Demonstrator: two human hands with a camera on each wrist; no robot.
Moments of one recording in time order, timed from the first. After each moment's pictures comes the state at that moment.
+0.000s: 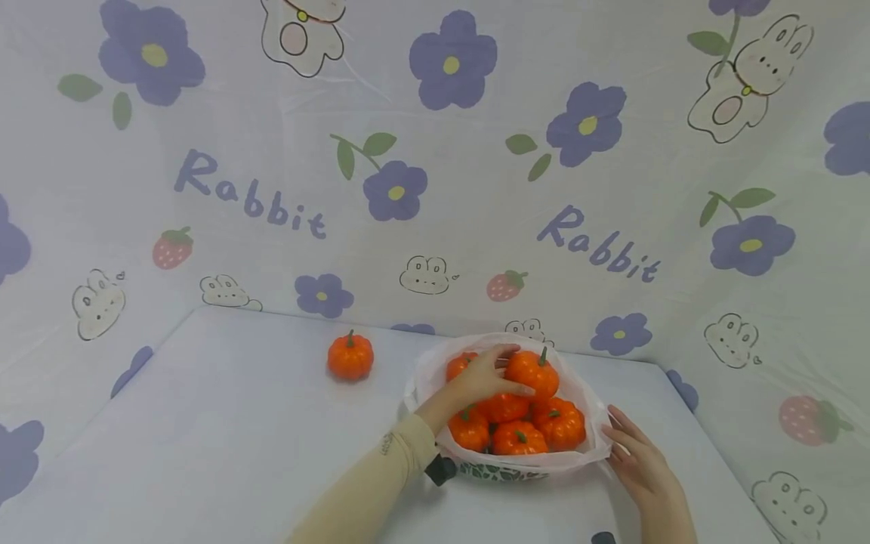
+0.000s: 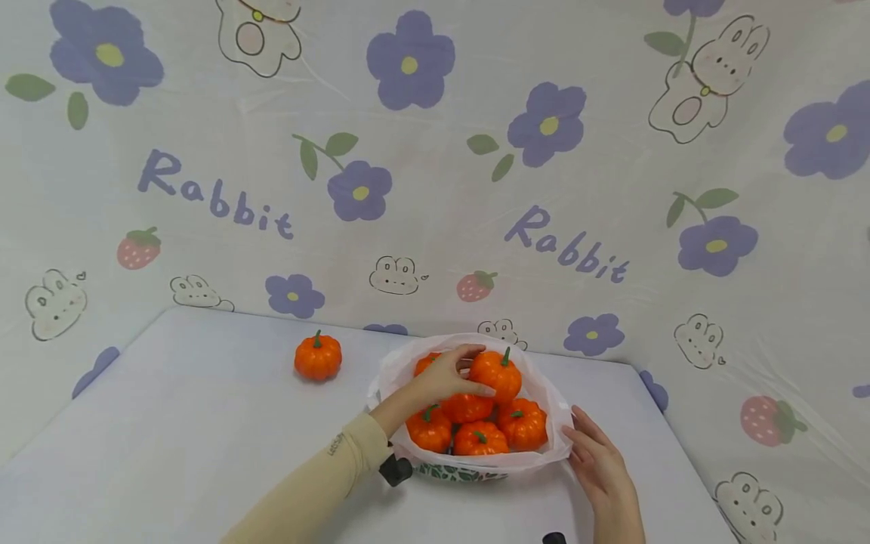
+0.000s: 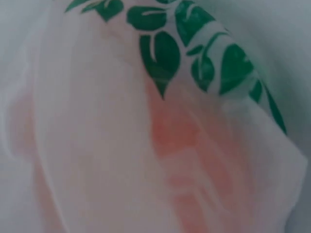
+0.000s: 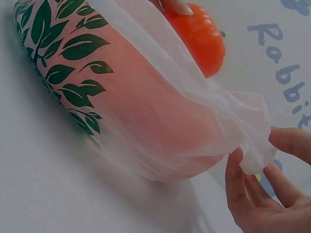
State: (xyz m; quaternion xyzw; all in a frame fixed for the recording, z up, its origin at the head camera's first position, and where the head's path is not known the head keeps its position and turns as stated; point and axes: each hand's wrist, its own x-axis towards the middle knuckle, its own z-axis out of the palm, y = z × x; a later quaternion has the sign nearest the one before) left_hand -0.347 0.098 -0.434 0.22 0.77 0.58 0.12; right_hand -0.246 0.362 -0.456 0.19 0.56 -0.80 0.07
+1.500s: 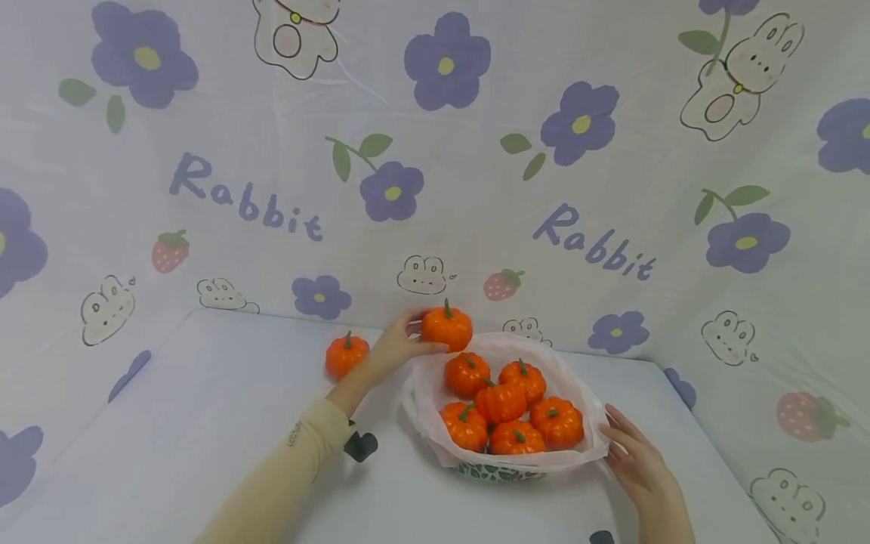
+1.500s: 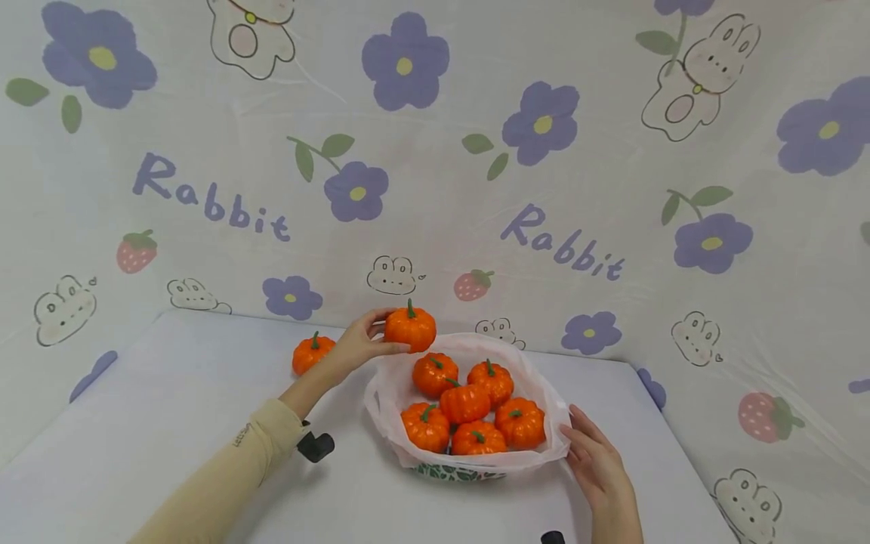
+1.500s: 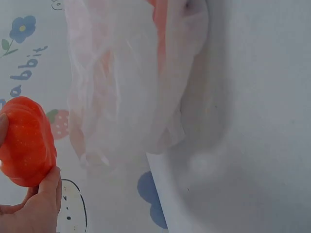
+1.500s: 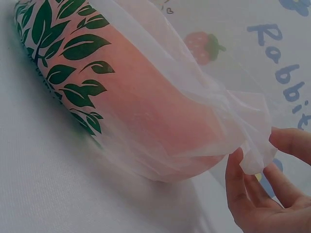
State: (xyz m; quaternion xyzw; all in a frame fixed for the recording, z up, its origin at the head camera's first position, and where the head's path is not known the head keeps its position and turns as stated) left_hand -0.365 -0.024 -0.412 0.17 0.77 0.62 0.03; right_hand -0.239 0.362 -0.457 0.18 0.56 -0.81 0.07
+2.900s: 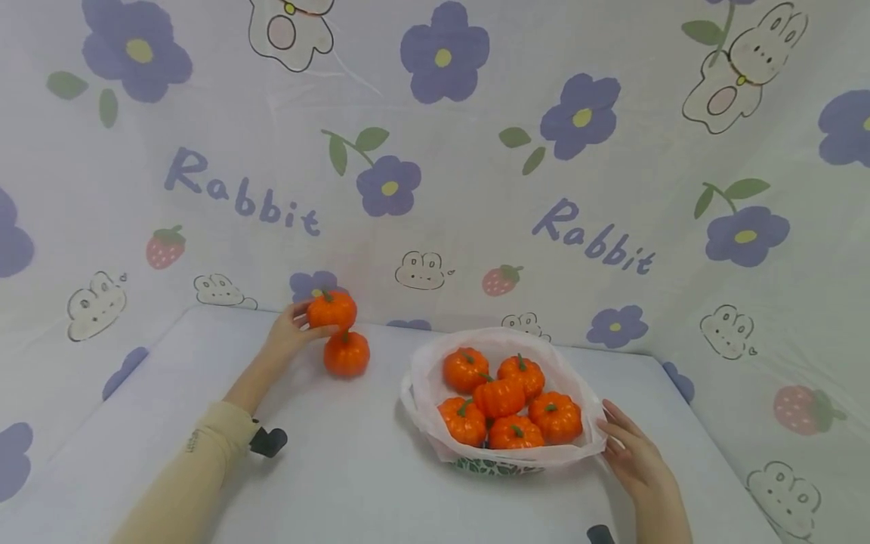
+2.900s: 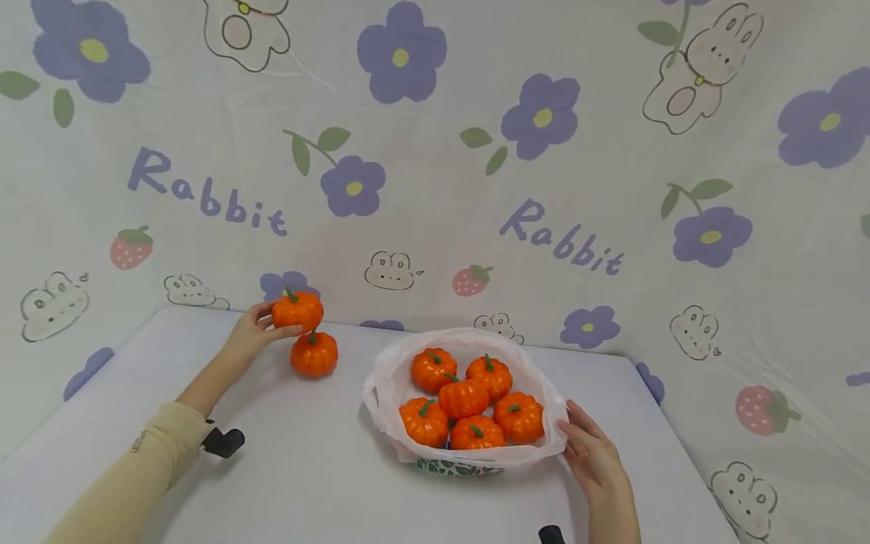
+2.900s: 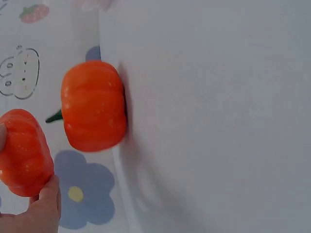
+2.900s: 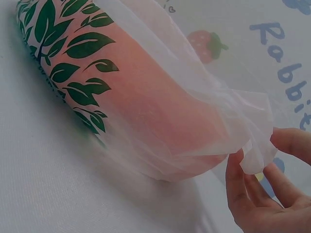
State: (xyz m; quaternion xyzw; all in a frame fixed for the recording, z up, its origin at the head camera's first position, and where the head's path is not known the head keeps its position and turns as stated) left_hand -0.384 -0.182 -0.437 0.01 0.80 0.60 0.02; right_hand -0.237 0.360 -0.457 0.18 0.57 -0.80 0.06
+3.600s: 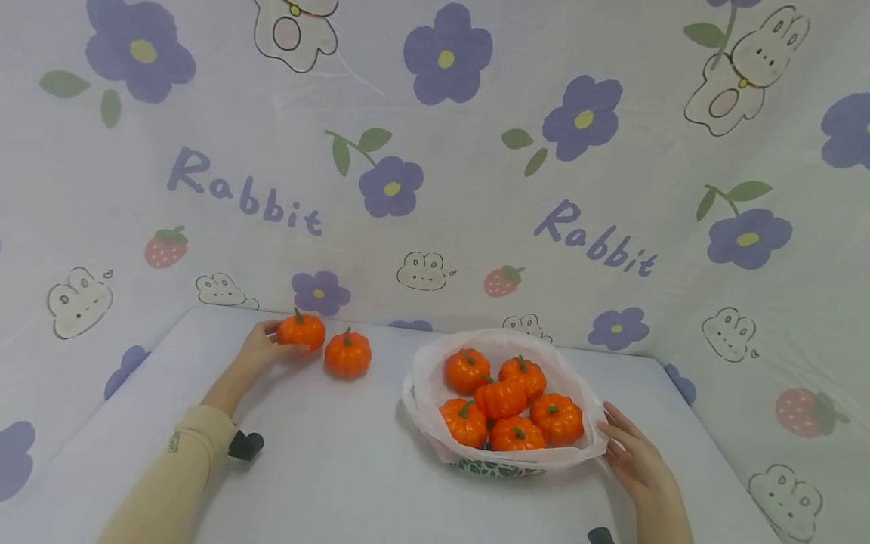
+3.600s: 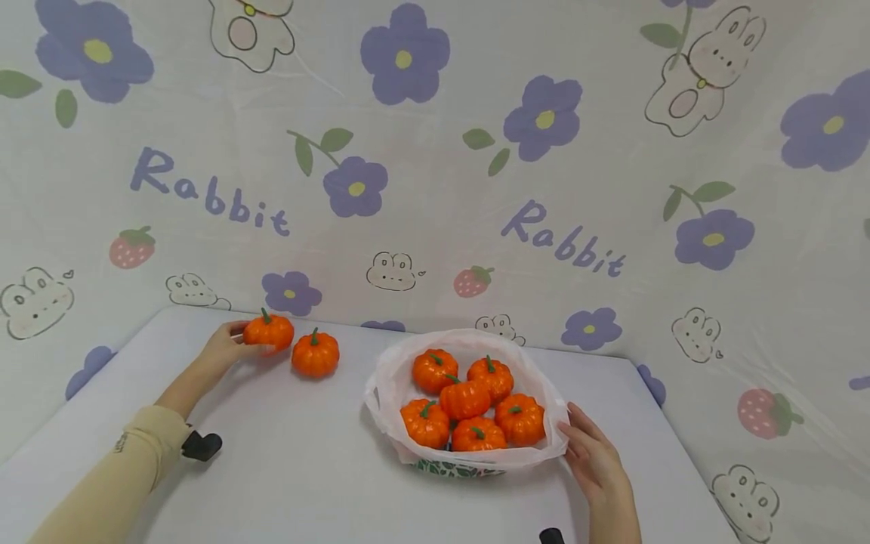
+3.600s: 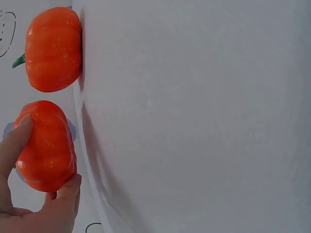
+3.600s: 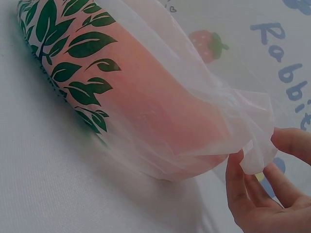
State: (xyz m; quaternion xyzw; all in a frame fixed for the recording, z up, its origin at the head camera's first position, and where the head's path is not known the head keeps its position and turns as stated) left_hand -0.390 -0.232 -0.472 -0.04 0.84 0.54 0.04; right_hand -0.238 0.357 -0.455 0.19 0.56 -0.80 0.07
